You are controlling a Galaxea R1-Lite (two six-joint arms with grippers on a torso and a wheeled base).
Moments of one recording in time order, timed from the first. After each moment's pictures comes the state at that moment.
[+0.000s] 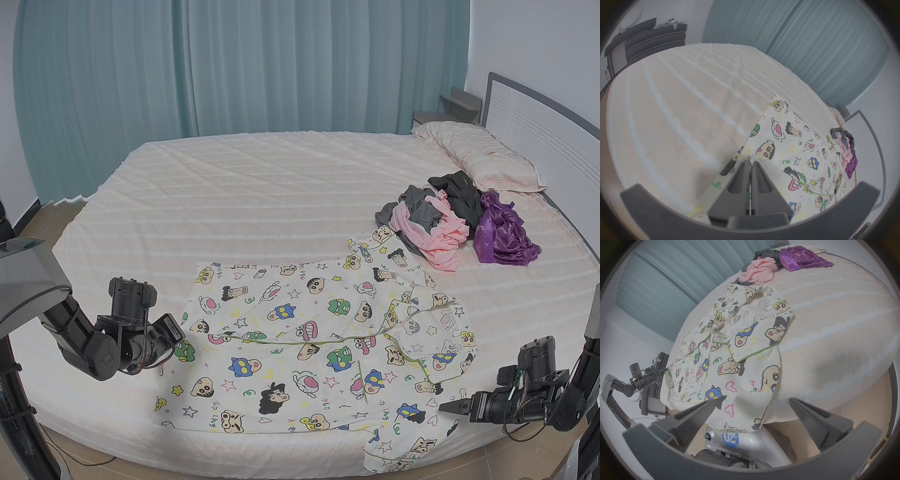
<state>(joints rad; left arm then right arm) -0.17 2.04 -0.63 -0.69 0.13 -0.77 0.18 1.96 -0.02 -1.06 0.24 0.46</state>
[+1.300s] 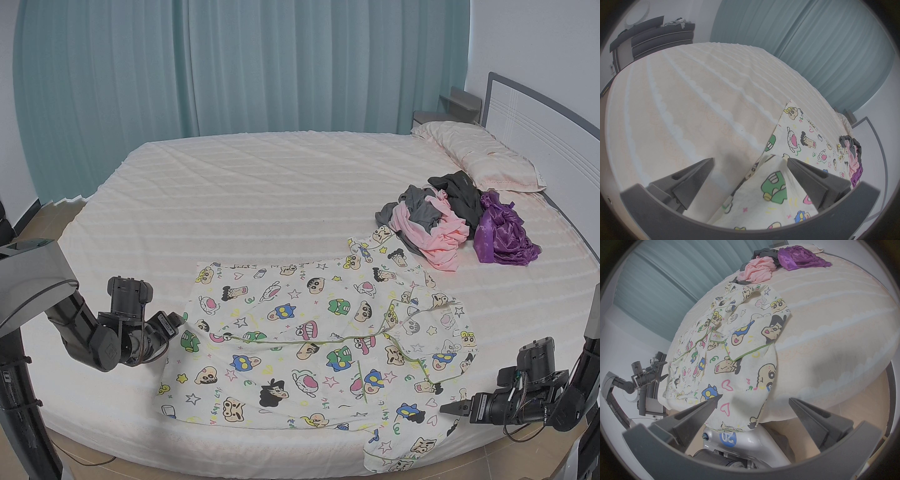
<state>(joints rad) -0.11 2.13 -0.70 -0.68 0.13 -0.77 0.19 1.96 -0.02 -1.04 0.22 0.46</state>
